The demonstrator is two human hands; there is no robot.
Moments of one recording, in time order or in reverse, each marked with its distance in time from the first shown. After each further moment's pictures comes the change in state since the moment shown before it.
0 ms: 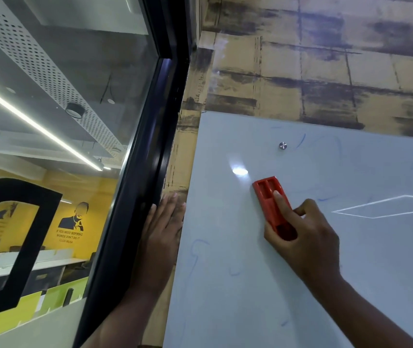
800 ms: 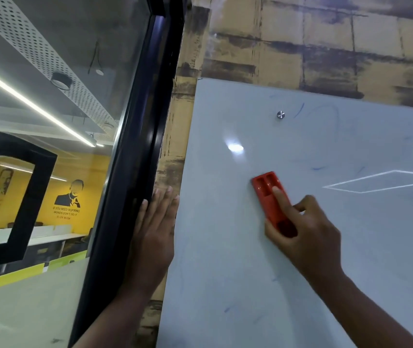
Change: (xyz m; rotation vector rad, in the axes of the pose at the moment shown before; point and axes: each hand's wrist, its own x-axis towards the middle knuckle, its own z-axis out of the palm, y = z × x) left_hand -0.052 0.017 -0.025 0.059 -0.143 -0.024; right_hand -0.049 0.003 -0.020 -0.053 -0.053 -0.024
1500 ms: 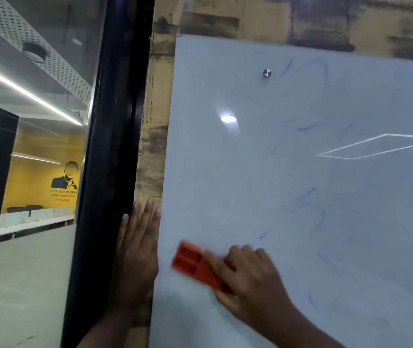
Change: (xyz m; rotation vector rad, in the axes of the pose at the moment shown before) left_hand -0.088 0.018 -0.021 -0.003 -0.108 -0.050; right_hand -0.134 -0.062 -0.009 0.051 -0.339 -0.415
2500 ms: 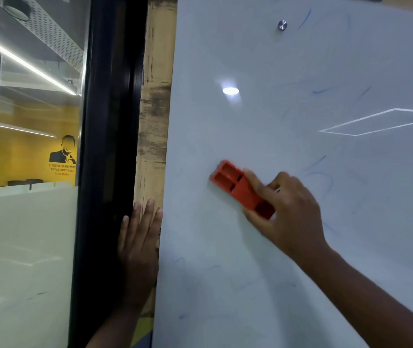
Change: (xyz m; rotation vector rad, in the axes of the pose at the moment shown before) left_hand -0.067 0.008 0.000 0.040 0.020 -0.047; right_hand 0.029 0.049 -0.031 0.024 0.040 0.338
